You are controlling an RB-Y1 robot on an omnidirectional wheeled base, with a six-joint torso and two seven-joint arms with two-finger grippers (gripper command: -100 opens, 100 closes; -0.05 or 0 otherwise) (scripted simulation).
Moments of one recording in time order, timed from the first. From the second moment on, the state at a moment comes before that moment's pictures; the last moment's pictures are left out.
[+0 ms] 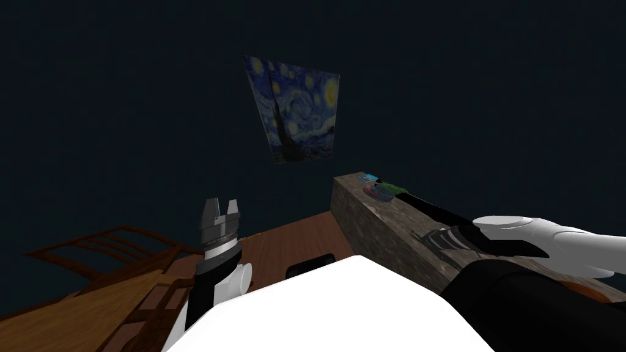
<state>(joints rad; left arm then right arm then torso) 0.49 -0.04 0.03 -2.21 -0.05 -0.59 -0.08 0.64 -1.67 0.48 -1.13 0.31 -0.59 -0.07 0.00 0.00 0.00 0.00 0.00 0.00</state>
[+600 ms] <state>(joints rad) 0.49 -0.04 0.03 -2.21 -0.05 -0.59 -0.08 0.63 -1.69 0.47 -1.13 0.33 -0.62 -0.06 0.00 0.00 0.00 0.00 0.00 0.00</state>
